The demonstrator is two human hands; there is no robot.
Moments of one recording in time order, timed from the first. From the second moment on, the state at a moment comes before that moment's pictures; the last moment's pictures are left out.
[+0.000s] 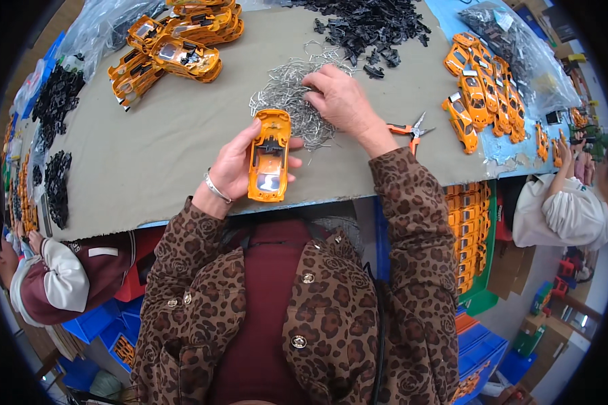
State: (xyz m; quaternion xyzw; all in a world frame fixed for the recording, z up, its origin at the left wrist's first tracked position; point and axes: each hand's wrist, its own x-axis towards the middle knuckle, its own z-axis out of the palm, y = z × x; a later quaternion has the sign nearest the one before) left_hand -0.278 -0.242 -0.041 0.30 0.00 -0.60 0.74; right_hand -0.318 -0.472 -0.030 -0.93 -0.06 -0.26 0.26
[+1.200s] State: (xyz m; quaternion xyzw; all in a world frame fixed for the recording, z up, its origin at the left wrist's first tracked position) left_hand -0.272 -0.221 -0.030 0.32 -0.08 -0.56 0.76; right_hand -0.358 -0.411 -0.015 -0.87 0.00 -0.30 0.38
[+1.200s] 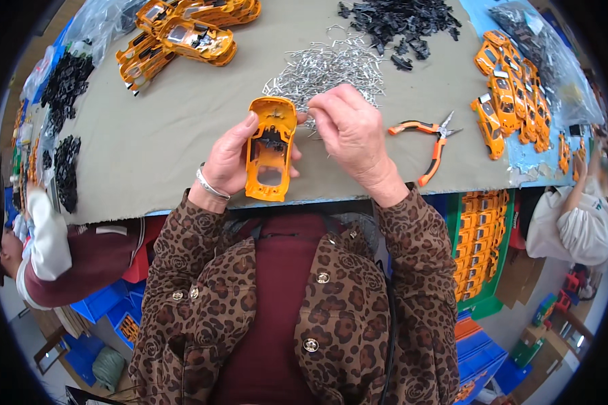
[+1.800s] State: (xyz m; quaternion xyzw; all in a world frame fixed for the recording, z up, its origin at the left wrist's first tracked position) left_hand -0.286 -0.216 -0.036 0.45 -0.07 -0.40 0.79; right_hand -0.351 -0.362 -0.013 -0.85 0.06 -0.27 0.45
